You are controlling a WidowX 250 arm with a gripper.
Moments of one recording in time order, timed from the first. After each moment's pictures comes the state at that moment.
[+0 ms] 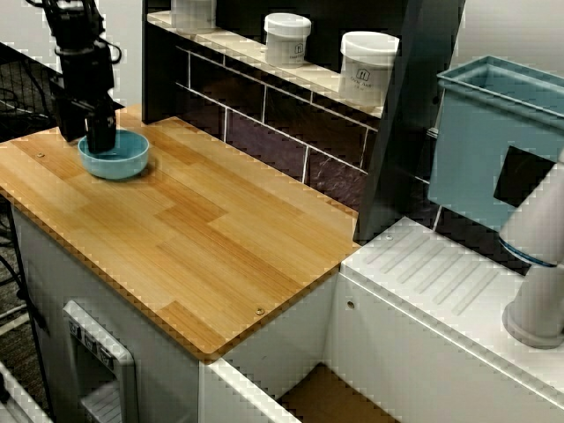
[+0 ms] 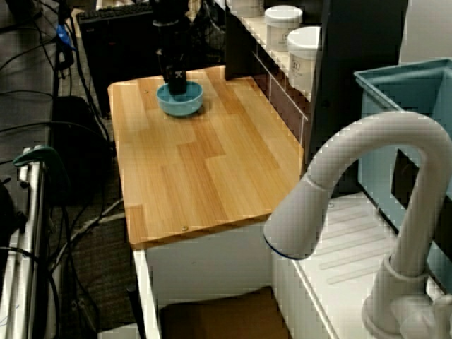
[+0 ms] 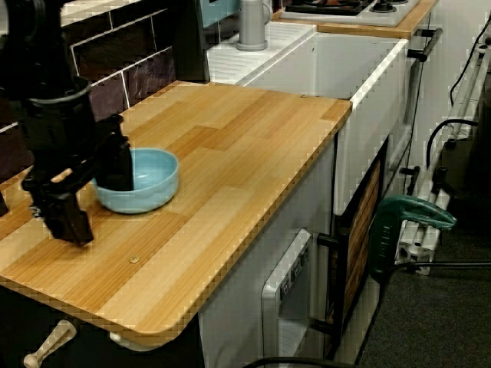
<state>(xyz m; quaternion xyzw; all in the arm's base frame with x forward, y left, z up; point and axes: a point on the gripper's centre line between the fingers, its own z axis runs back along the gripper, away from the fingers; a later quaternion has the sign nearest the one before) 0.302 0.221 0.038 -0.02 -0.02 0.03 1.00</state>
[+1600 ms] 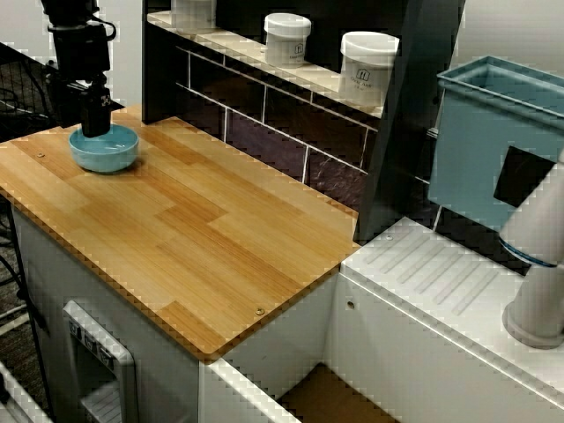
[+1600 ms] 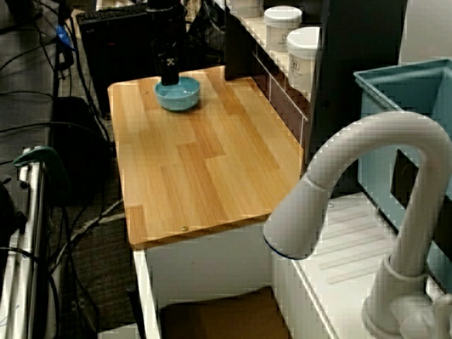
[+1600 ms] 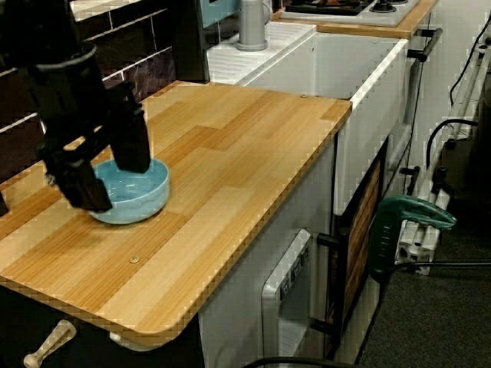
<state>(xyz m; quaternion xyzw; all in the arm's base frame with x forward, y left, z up) 0.292 0.201 0.061 -0.05 0.00 0.01 1.00</state>
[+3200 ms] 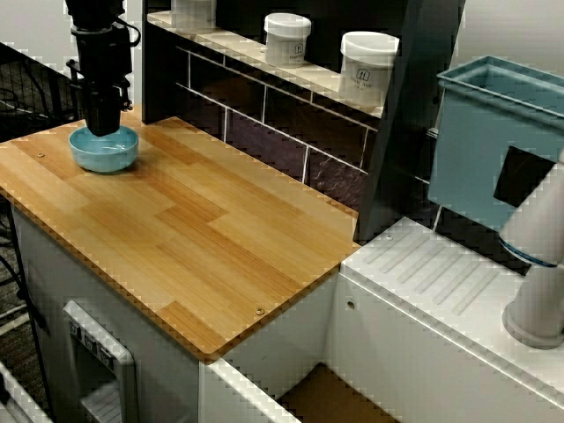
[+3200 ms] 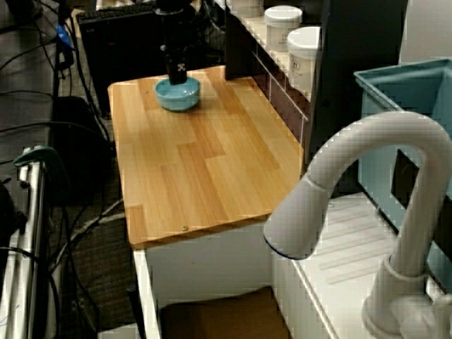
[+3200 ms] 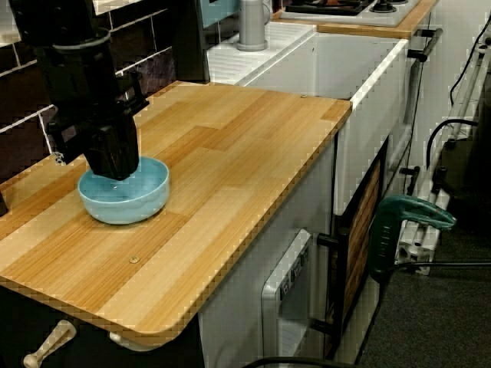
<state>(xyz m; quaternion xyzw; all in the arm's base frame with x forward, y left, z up) 0.304 0.185 0.058 -0.02 -0.01 0.01 1.00</state>
